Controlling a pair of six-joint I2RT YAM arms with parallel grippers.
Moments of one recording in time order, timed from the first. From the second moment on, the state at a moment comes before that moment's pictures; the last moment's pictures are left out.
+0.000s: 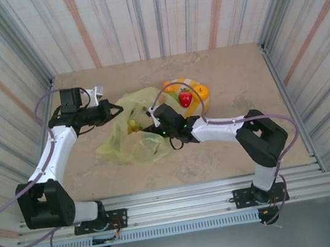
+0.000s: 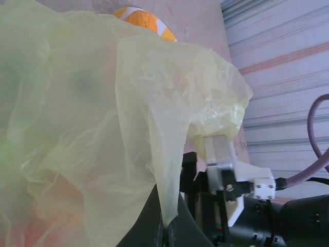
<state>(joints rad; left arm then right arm) -0.07 1.36 1.12 -0.56 0.78 -0.39 0.88 1.75 1.06 0.00 -0.06 0.45</state>
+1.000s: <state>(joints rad) -0.03 1.36 1.12 -0.60 0.66 -0.33 0.52 1.27 0.86 -0.09 0.03 0.44</state>
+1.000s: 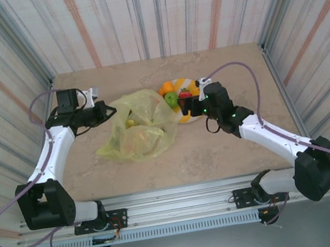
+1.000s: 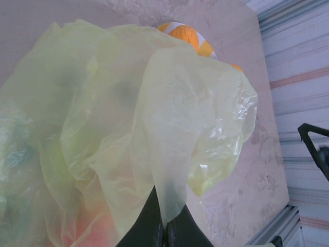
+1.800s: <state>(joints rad) -0.01 1.36 1.12 -0.60 0.66 -0.32 0.32 1.93 1.43 -0.40 0.14 0.36</state>
